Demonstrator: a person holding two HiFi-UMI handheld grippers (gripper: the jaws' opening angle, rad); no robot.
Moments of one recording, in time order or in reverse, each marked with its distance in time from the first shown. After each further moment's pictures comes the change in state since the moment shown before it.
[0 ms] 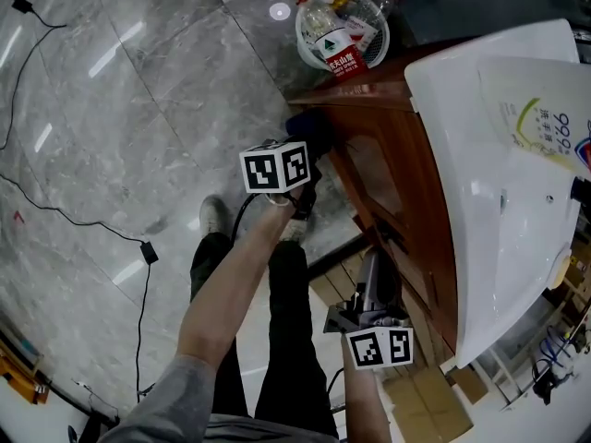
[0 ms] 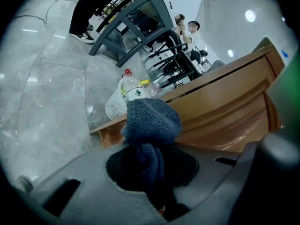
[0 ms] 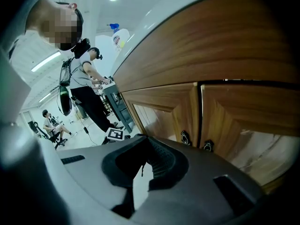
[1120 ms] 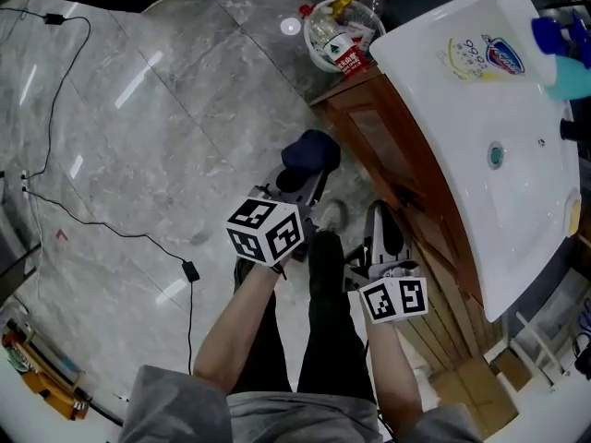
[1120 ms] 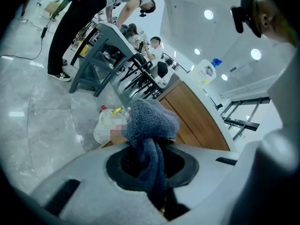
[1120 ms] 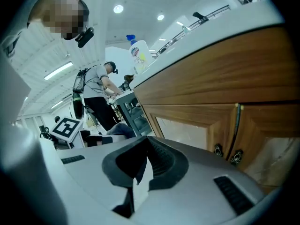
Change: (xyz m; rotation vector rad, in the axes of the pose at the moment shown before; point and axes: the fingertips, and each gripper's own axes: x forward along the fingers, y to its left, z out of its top) left arm -0.186 -0.120 0.022 0.312 -0.152 -0.127; right arm -0.003 0.062 0.029 -0.003 -0.111 0.134
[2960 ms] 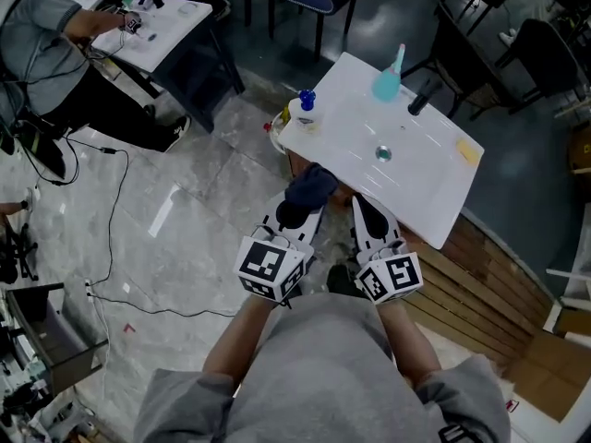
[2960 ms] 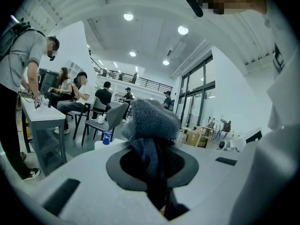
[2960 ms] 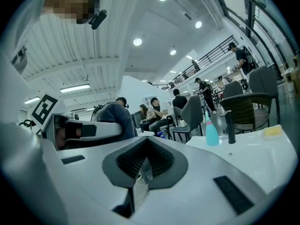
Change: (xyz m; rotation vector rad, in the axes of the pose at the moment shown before) left arm -0.151 -0.387 0.162 0.715 -0.095 -0.274; right arm -0.187 0.114 0.292 -0.131 -0.364 0.068
